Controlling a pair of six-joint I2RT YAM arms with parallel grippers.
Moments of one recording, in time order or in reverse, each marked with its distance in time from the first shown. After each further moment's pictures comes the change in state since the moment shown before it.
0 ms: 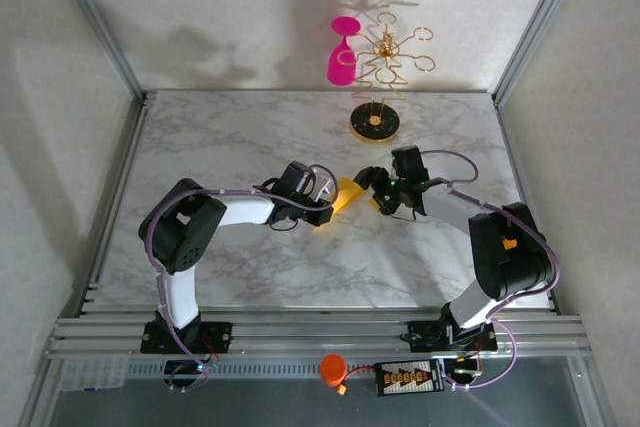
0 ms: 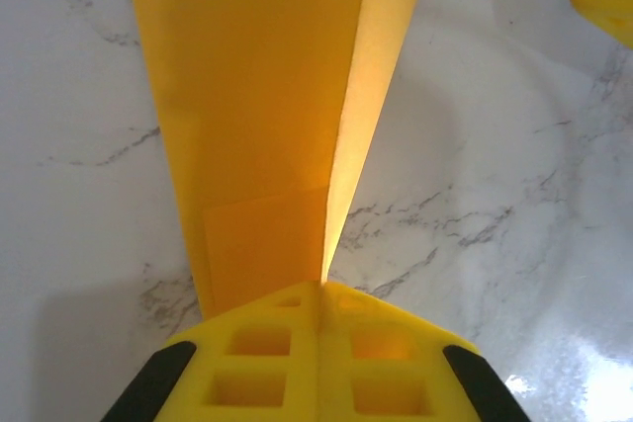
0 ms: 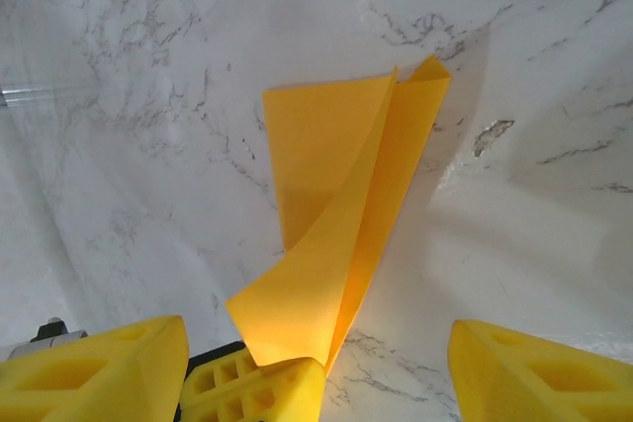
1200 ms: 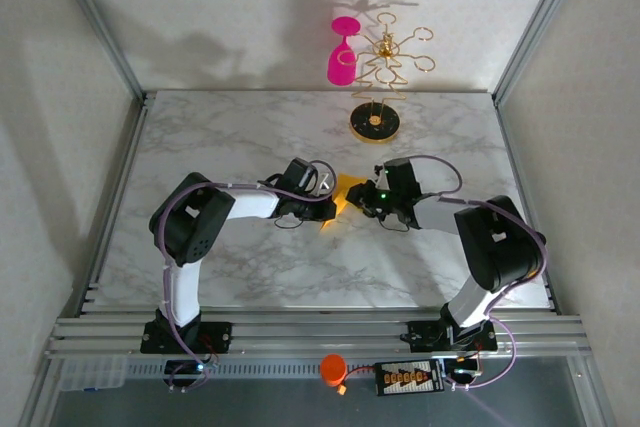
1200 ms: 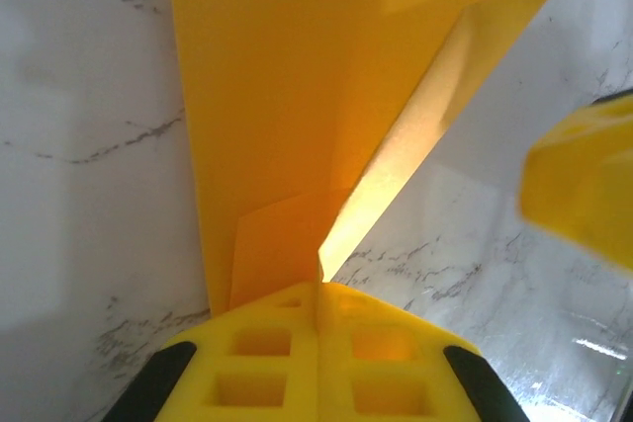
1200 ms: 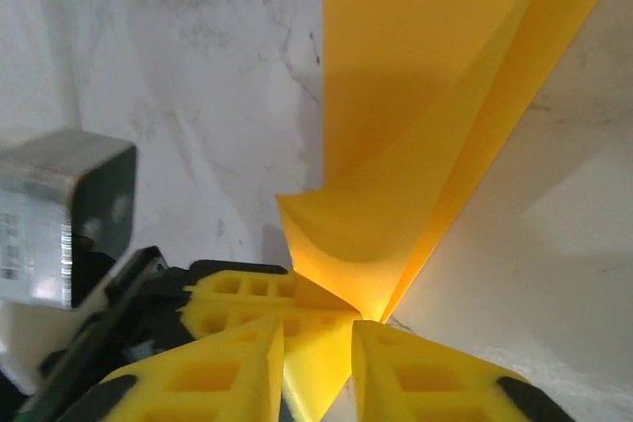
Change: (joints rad) left arm 0.019 0.082 0.076 -0.026 0.086 -0.259; right arm 0.064 0.079 -0.121 0.305 -0.139 -0.146
